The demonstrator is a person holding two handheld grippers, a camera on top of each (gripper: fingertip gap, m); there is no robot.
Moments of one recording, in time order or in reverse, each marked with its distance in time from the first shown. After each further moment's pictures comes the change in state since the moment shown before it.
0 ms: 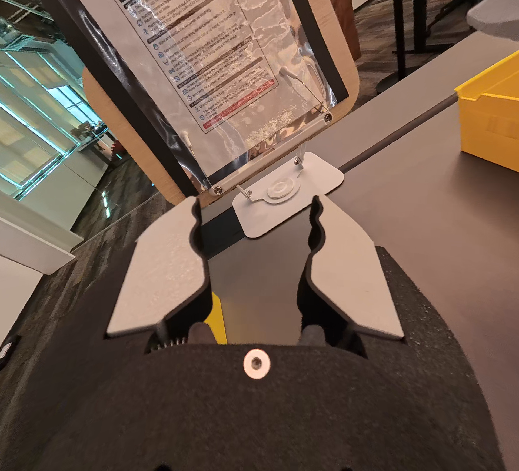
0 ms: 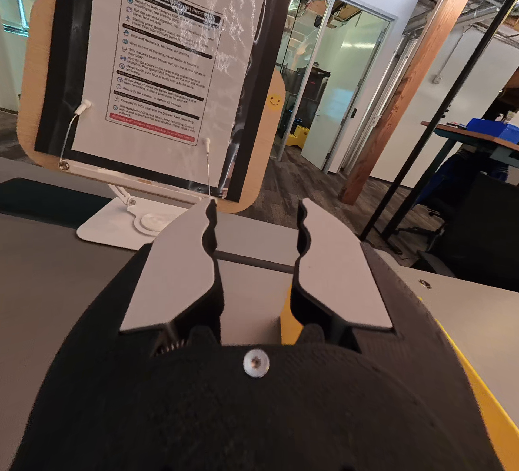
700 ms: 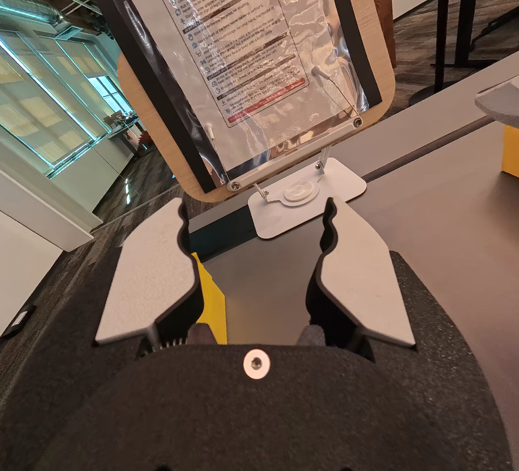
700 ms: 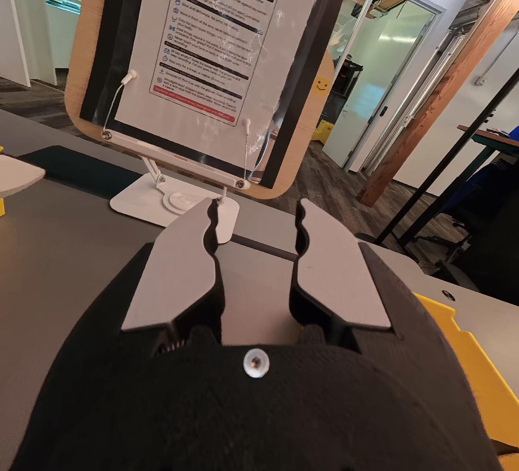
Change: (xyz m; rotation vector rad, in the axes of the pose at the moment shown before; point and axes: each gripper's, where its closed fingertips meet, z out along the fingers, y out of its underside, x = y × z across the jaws) left arm -0.011 0.007 0.004 0.012 -0.107 -0.055; right arm -0.040 0.016 -0.002 -0.036 -0.105 -0.053
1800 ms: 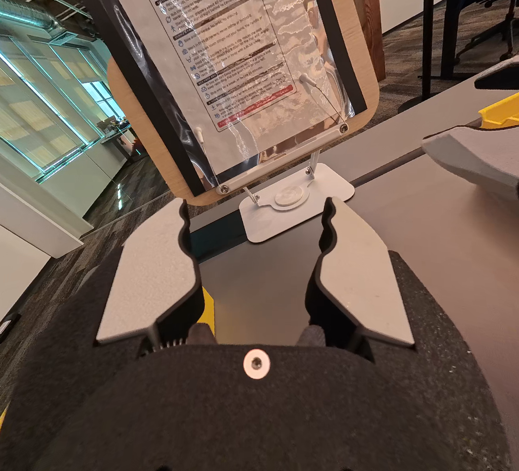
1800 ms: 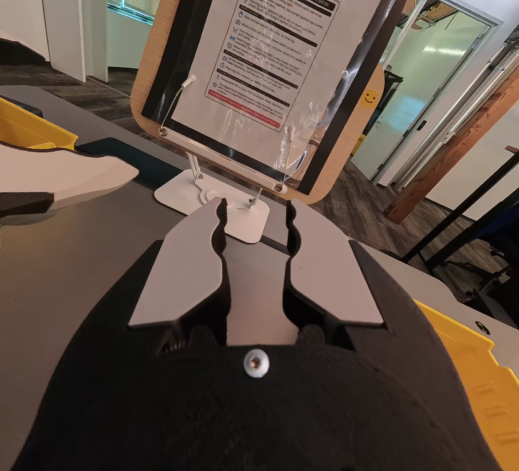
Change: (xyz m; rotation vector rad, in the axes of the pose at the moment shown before) left arm 0.010 -0.002 -0.003 0.029 0.019 -0.017; right arm -0.038 -0.006 -0.011 0.018 -0.132 -0.036
